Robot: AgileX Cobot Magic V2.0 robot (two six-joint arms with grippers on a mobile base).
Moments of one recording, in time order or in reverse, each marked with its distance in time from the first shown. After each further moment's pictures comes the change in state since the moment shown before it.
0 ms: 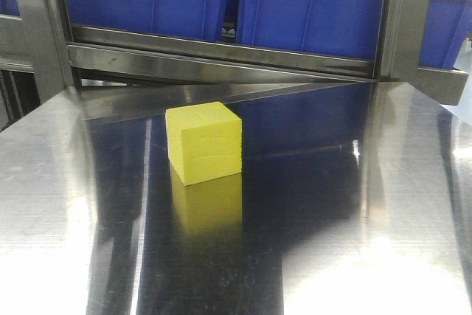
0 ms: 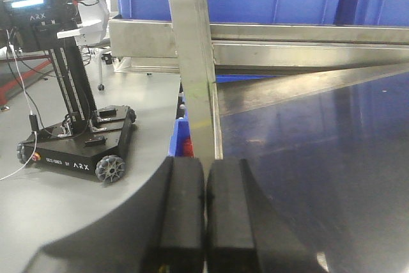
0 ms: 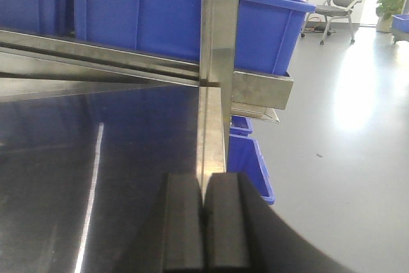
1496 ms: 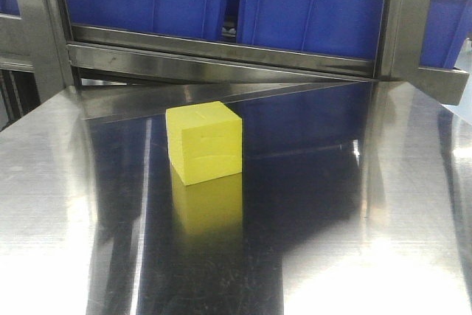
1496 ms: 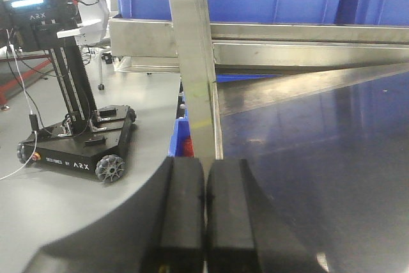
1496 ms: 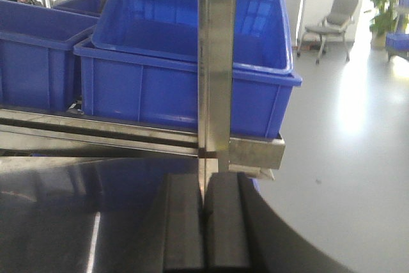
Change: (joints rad) left arm 0.000 0.000 0.000 0.000 0.000 0.000; right arm 0.005 0.289 -0.502 -0.147 0.187 0.188
